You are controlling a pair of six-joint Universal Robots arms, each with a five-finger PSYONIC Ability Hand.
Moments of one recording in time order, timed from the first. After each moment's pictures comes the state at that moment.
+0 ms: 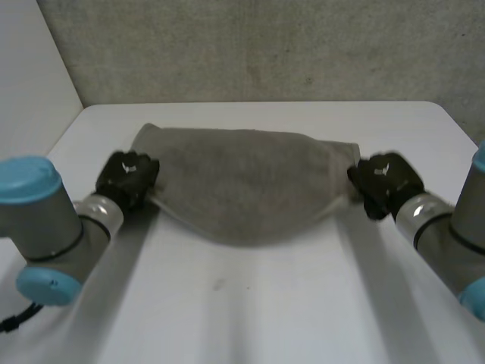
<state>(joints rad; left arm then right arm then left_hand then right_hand) 4.43 -2.04 -1.67 3.53 -1.43 3.58 1.86 -1.25 1.66 -0.13 1.42 2.60 1.19 1.22 1.22 1.22 1.04 0.96 1.17 1.18 1.19 0.98</state>
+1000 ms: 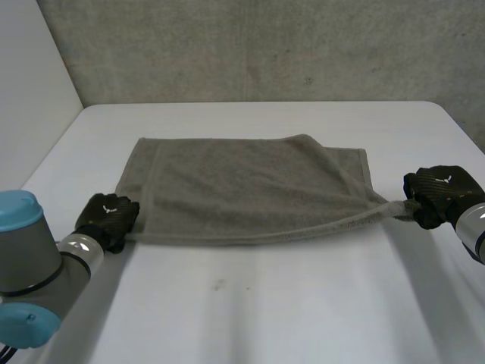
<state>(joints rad) 4.53 -2.00 -1.88 3.53 -1.44 3.66 1.58 -1.31 1.78 -0.11 1.29 2.66 1.06 1.05 1.04 1.05 0.87 0.96 1.17 1.18 1.19 0.98</state>
